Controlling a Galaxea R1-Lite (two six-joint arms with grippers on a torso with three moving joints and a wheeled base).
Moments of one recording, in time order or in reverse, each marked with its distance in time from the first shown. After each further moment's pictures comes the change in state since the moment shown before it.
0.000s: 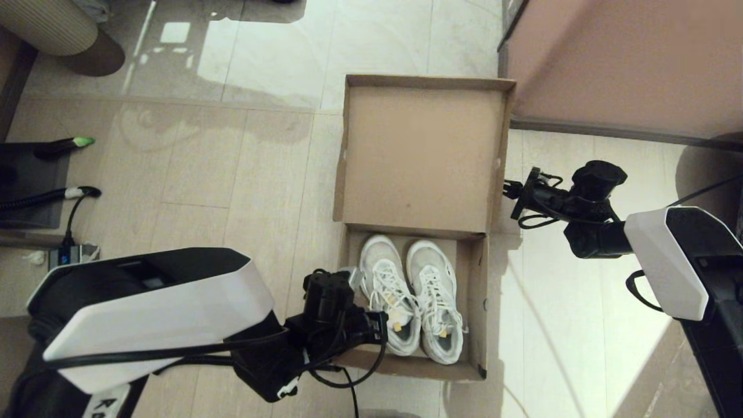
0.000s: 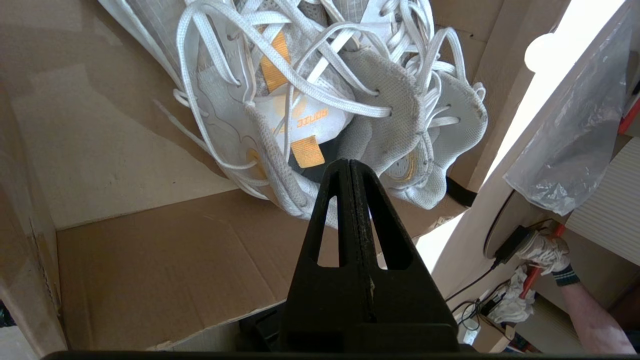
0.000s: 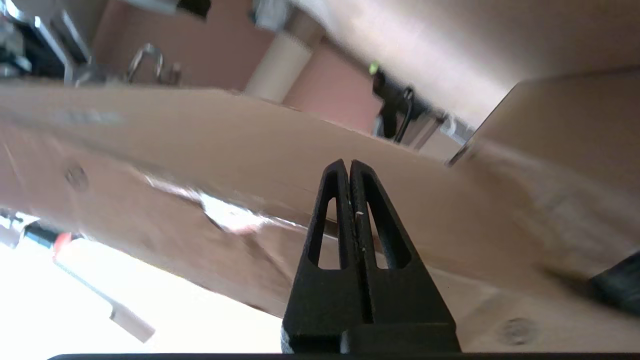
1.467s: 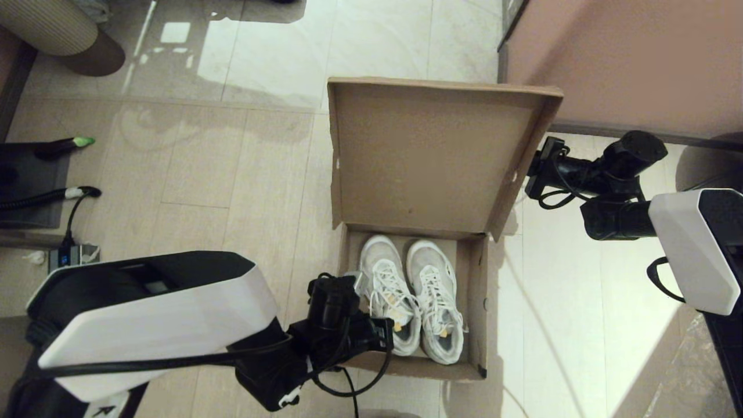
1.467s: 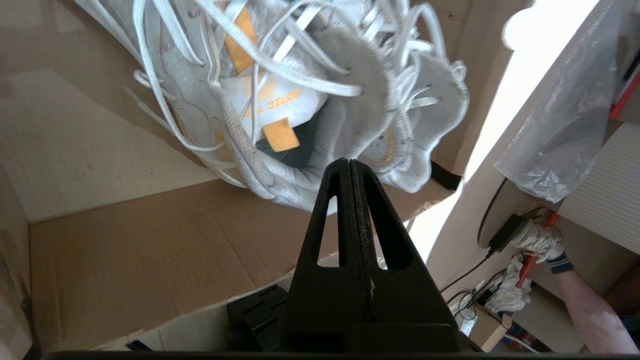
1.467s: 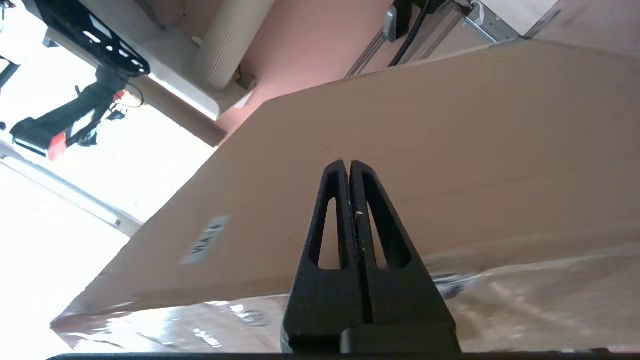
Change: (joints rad) left arm -0.032 -0.010 0.033 -0.021 0.003 0.000; right arm -0.011 -0.106 0.001 -0.214 0.241 0.277
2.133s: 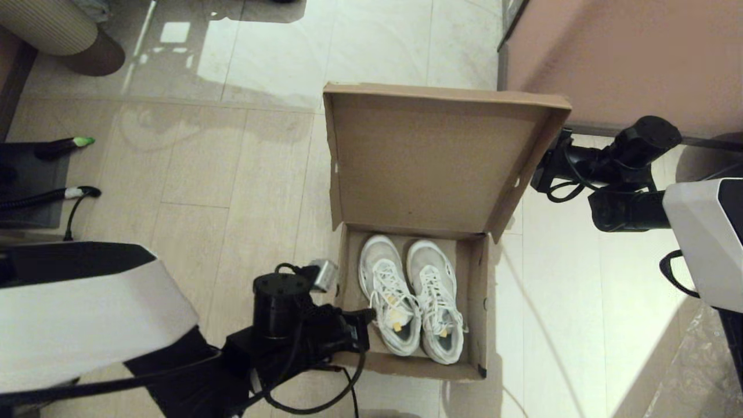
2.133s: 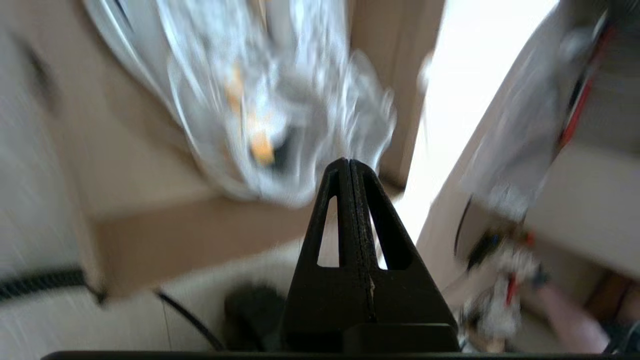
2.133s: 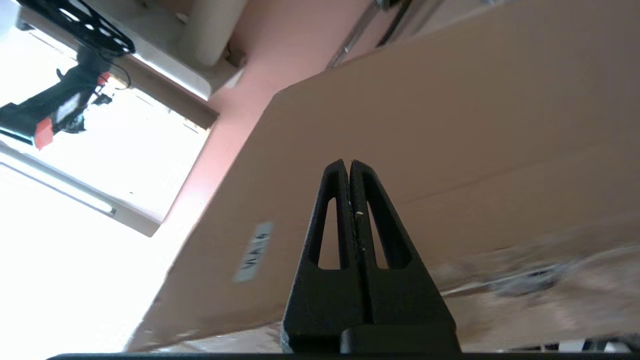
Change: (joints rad) left arm 0.025 -0.263 0.278 -0.152 -0.002 0.028; right arm 0.003 -0.067 0.030 0.000 0.072 0.058
